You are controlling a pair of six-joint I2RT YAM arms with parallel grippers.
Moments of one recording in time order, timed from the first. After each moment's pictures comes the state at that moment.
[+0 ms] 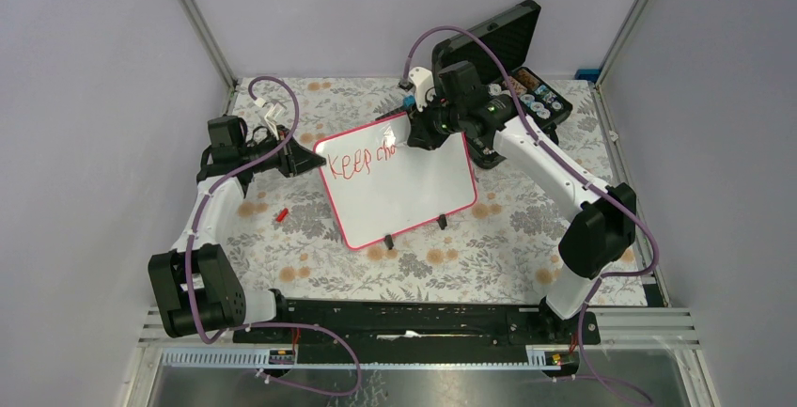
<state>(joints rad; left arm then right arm) 0.18 1.31 0.92 -0.25 1.14 0.03 0.59 1.73 1.67 -0.65 -0.39 -0.16</state>
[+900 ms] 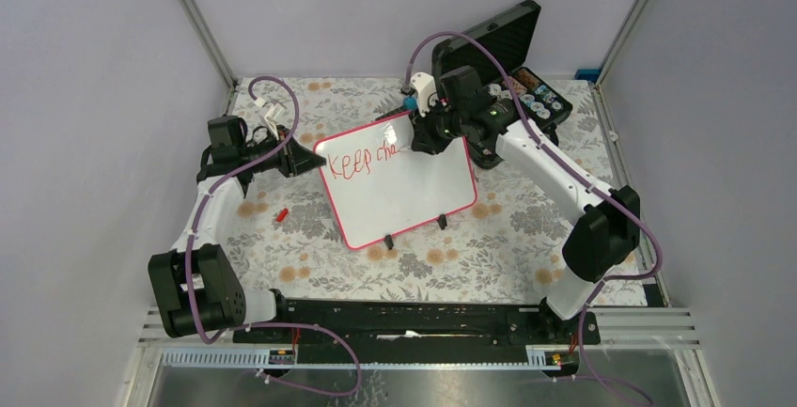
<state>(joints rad) 0.18 1.31 0.92 -0.25 1.14 0.03 0.59 1.71 1.62 -0.65 -0.39 -0.18</state>
